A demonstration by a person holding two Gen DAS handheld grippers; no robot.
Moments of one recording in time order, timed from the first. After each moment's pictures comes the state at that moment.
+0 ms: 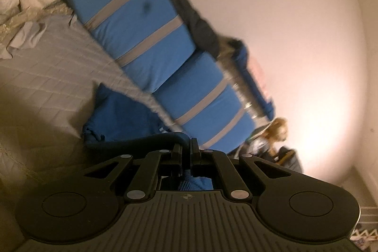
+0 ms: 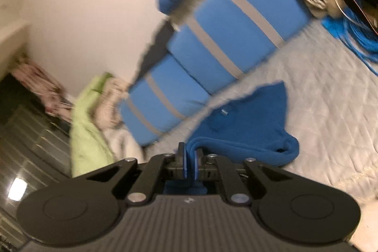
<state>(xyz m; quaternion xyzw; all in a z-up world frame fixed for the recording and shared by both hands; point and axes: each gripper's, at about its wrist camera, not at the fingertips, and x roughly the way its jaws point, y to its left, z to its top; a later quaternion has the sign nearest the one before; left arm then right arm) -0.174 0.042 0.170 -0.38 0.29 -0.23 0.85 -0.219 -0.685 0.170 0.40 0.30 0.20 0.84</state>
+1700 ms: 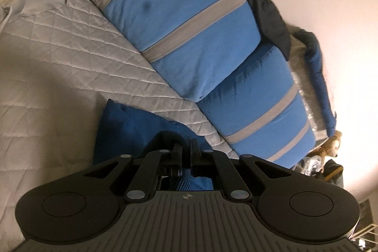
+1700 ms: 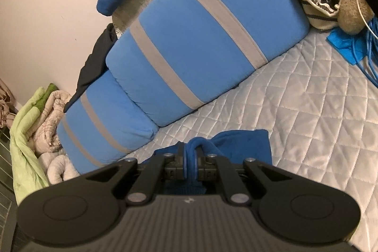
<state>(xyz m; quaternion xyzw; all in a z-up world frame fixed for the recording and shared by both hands) 0.054 -0.003 0.104 -0.36 0.38 -0.16 0.84 0.007 -0.678 0.089 0.36 0.30 0.12 0.88</state>
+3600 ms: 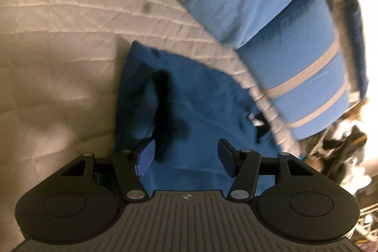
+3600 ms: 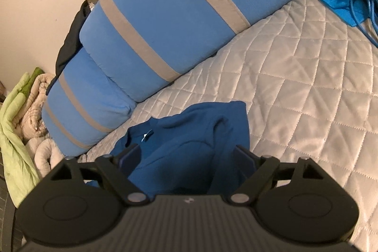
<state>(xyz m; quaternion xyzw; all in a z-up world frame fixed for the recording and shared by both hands) 0.081 -0.025 0.021 -0.30 0.50 -0.16 0.80 0.030 -0.686 0.018 0.36 0.36 0.13 0.85</state>
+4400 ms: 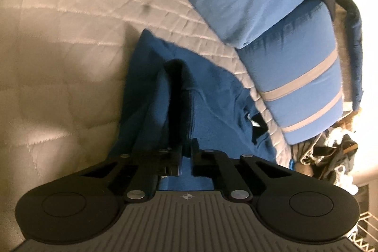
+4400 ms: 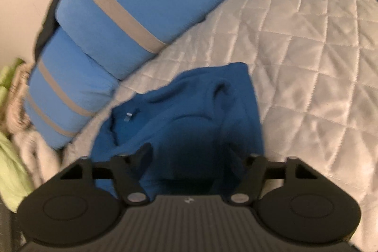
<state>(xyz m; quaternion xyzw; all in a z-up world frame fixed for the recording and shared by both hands) 0.075 -0.009 0.014 -0.36 0.48 -0.17 0.78 0.052 -0.644 -0.017 0.35 0.43 0.09 0.83</state>
